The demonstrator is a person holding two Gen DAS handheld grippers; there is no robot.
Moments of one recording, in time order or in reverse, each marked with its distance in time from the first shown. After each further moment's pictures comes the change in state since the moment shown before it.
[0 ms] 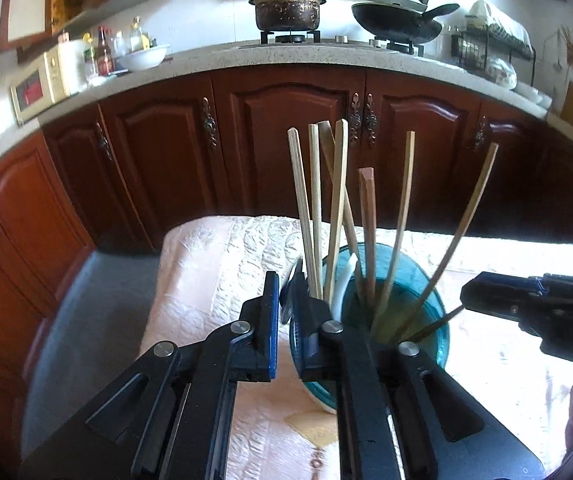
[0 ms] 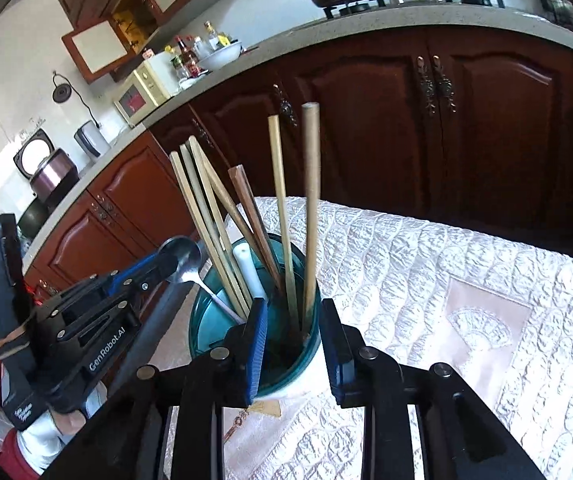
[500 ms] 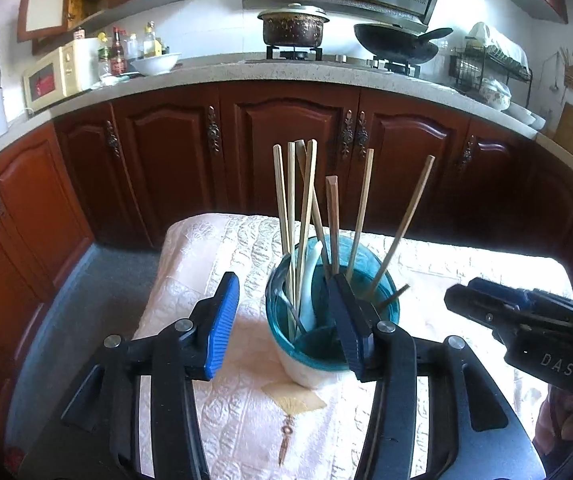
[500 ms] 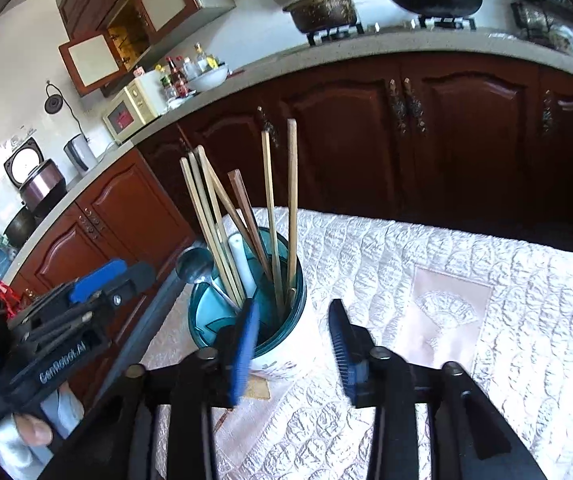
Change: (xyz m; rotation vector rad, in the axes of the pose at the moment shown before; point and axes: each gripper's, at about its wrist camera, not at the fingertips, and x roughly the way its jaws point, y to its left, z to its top) left arm -0.058 -0.015 -0.015 -0.054 -0.042 -0.002; right arm -0.046 0.022 -0.030 -0.011 -0.111 -0.112
